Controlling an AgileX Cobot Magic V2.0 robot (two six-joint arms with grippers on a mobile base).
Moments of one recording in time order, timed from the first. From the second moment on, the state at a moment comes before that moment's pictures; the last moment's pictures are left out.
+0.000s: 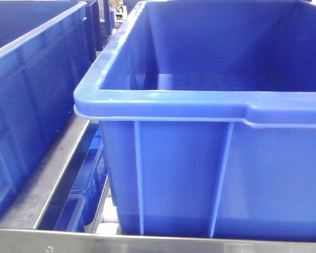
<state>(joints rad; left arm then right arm) -0.08 -0.01 0.01 -0.10 0.08 0.05 0.44 1.15 -1.11 -0.17 0.84 0.27</state>
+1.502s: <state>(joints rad) -0.08 -0.01 0.01 -0.10 0.07 0.05 0.44 1.87 -1.39 -0.16 0.82 0.27</state>
